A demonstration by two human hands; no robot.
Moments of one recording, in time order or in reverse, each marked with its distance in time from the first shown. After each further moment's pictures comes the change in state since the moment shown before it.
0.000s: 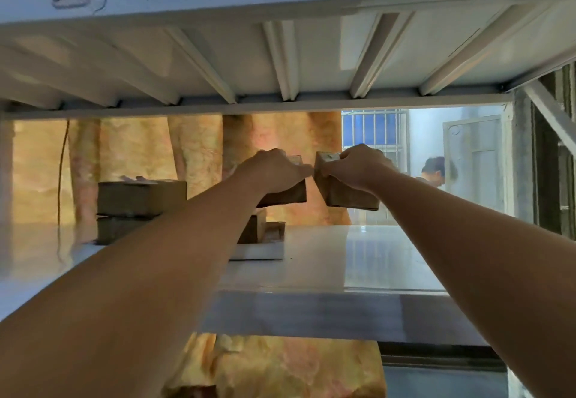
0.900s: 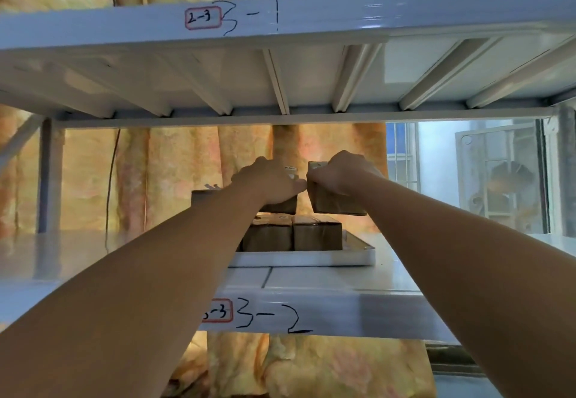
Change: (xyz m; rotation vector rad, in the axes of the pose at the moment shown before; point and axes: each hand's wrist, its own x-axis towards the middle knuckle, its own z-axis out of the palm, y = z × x) left_hand -0.011 -0.139 -0.056 0.161 0.041 0.024; right_hand -0.038 -0.157 0.052 -0.019 -0.076 0.022
